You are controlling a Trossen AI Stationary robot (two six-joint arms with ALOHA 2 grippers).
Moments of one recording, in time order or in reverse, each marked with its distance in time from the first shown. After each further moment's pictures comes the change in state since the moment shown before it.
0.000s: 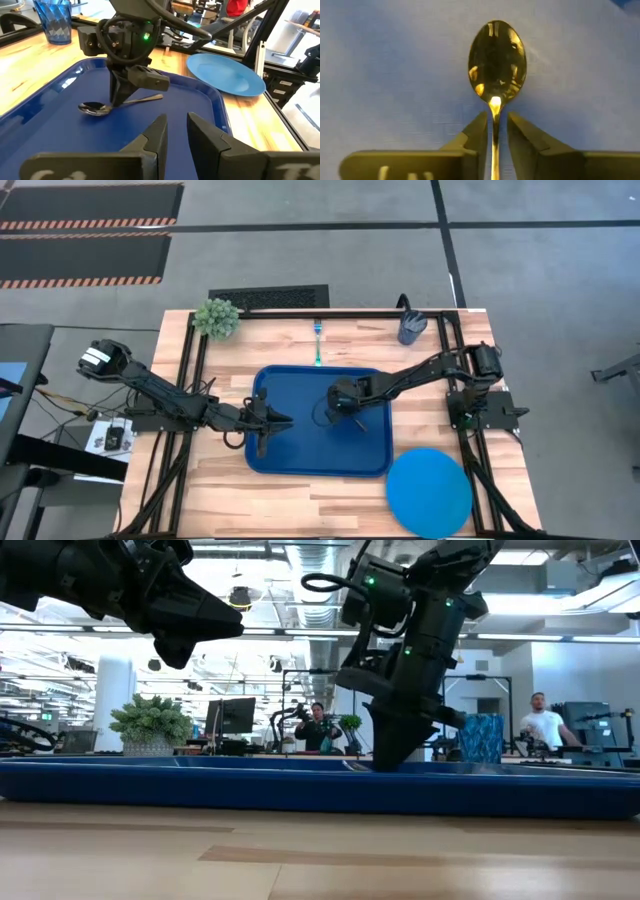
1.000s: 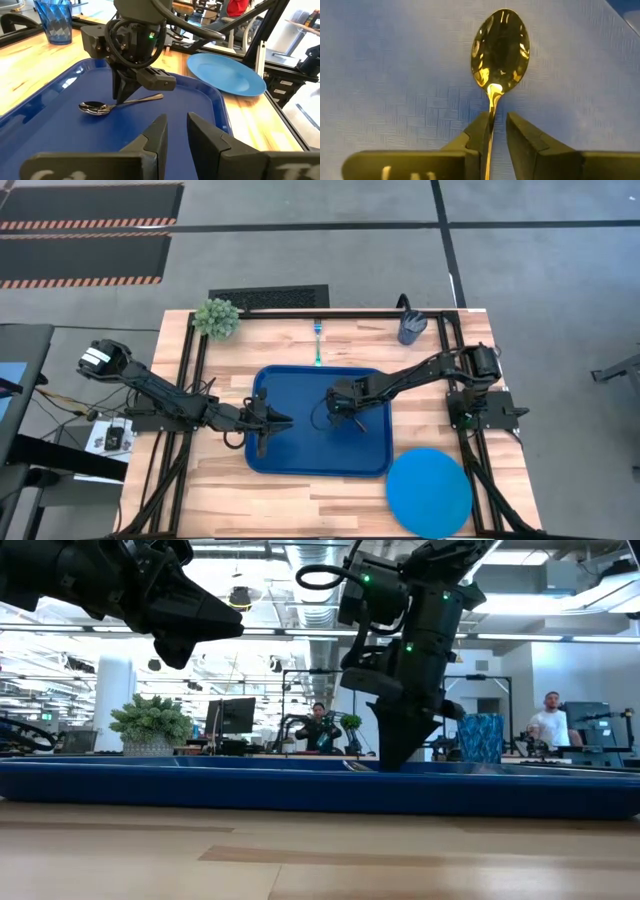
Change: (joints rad) left arm 0.000 0.000 0.000 -0.001 -0.001 0.001; right arm 0.009 0.018 0.055 -0.108 0.002 -0.095
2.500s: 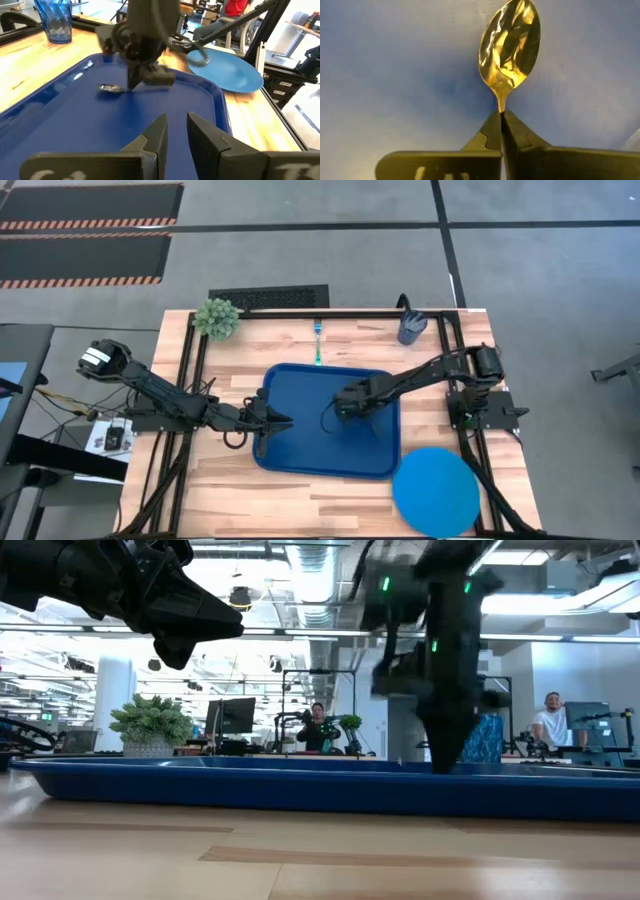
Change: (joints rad) left arm 0.000 0.000 0.000 0.001 0.000 -0.009; right arm 0.021 -0.037 -0.006 -0.239 -0.036 0.240
